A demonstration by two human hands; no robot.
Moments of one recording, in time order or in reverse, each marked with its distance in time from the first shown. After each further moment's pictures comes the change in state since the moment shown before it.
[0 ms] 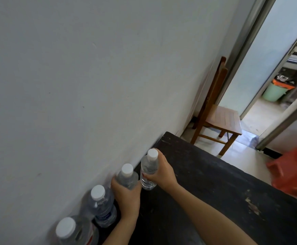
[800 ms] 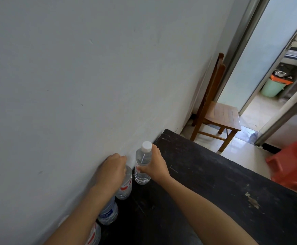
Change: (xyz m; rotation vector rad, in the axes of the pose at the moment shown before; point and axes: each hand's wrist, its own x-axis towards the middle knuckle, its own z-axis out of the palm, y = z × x) left_hand 0.057 0.065 -0.050 1.035 -0.452 0.728; right_hand 0.015 -0.018 0.014 -0.037 0.010 0.056
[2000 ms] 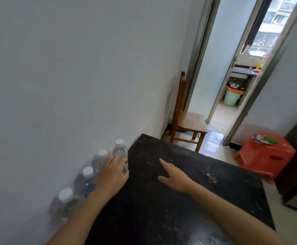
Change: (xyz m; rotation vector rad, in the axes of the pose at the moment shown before) left_hand -0.084 0.048 0.002 -0.146 0.149 0.221; right_hand -0.166 0.011 -0.119 -0.367 -0.195 0.093
